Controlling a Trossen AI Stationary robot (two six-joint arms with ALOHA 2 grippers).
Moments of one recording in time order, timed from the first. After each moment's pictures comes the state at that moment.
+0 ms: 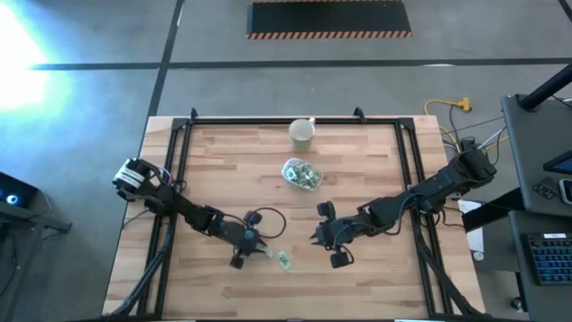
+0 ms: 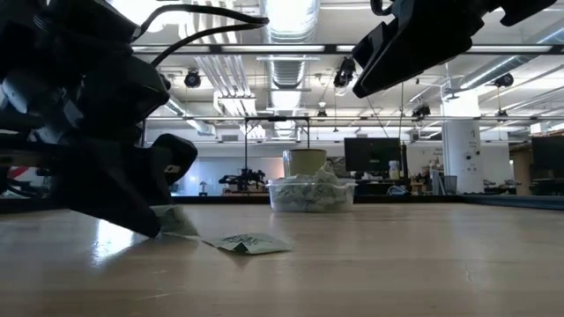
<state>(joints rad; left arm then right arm) -0.40 1.71 0.49 0.61 -0.06 -0.04 0.40 1.56 0.93 -0.14 0.16 0.13</state>
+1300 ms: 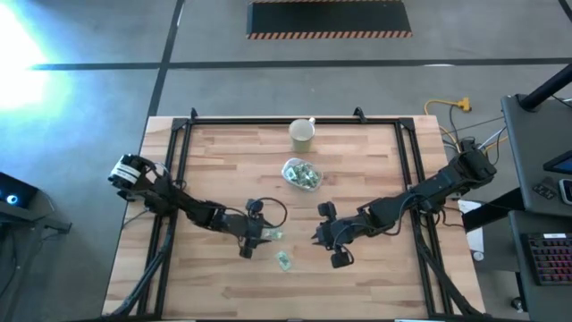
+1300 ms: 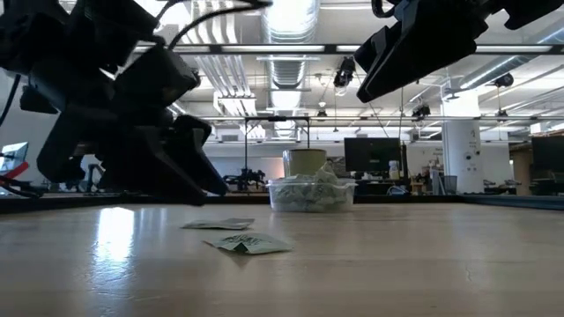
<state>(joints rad) -0.34 1.64 0.52 0.56 -0.22 0.05 0.40 1.56 0.93 -0.15 0.16 0.14</state>
